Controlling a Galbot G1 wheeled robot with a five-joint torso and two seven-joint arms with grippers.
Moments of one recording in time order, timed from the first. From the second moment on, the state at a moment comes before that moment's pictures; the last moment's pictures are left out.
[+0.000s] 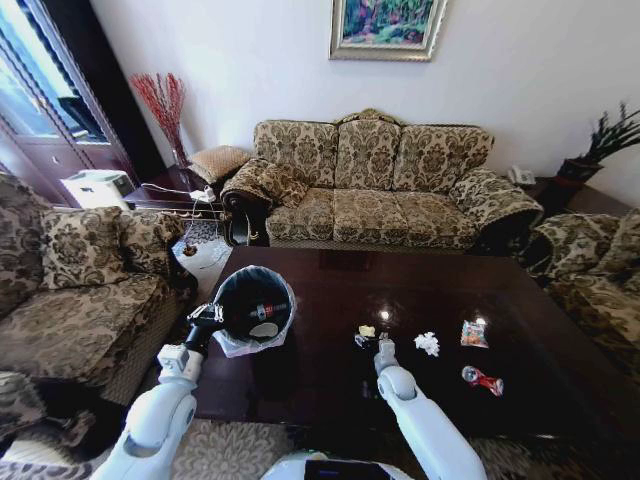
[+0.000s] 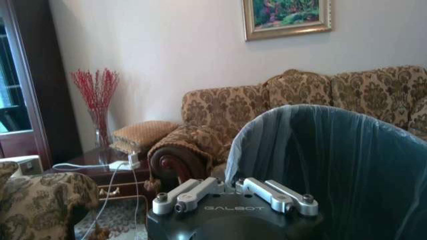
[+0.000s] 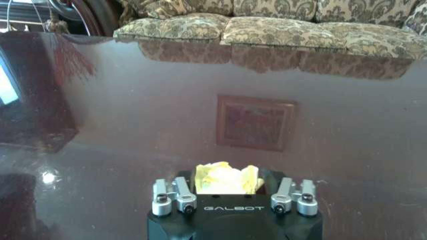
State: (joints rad) left arm 1.60 -1.22 -0.70 -2.16 -0.25 0.07 -0.04; right arm -1.07 1.29 0.15 1.30 0.33 -0.11 0.17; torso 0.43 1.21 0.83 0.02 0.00
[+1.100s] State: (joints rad) left arm 1.62 -1.18 -0.68 -2.19 -0.27 0.07 -0.04; right arm -1.09 1.03 0.13 1.99 0.52 -0.15 0.21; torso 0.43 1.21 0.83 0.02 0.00
